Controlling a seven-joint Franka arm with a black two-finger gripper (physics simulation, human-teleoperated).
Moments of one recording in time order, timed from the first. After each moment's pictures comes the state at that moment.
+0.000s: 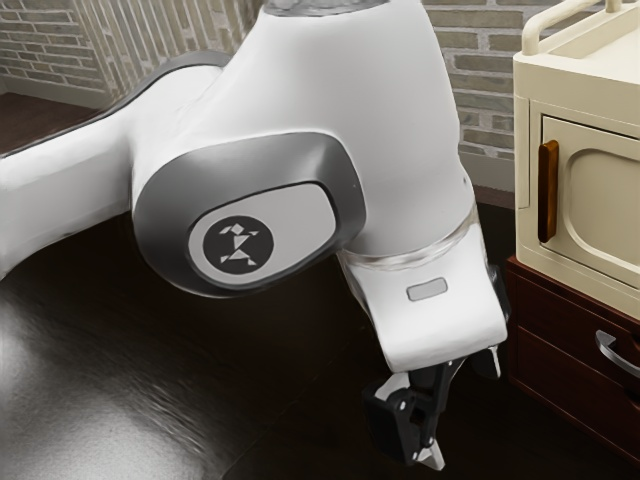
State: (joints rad) arm -0.71 -0.06 0.08 -1.58 0.00 1.64 0.96
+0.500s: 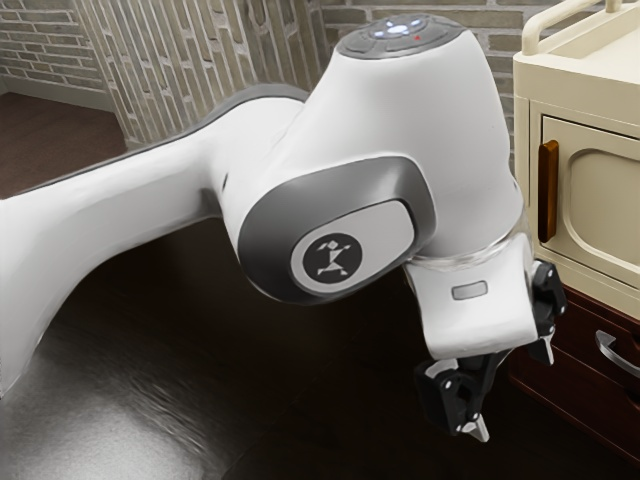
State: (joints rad) arm -0.67 0.05 0.07 -1.54 -0.01 1.78 1.19
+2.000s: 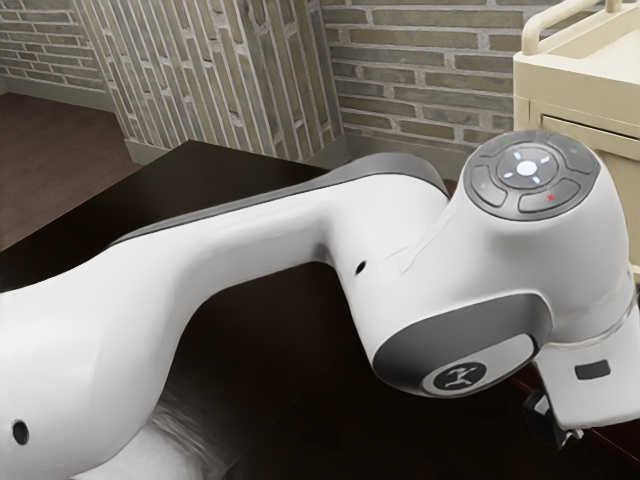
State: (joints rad) arm -0.72 0.22 0.10 -1.52 0.22 2.08 1.03
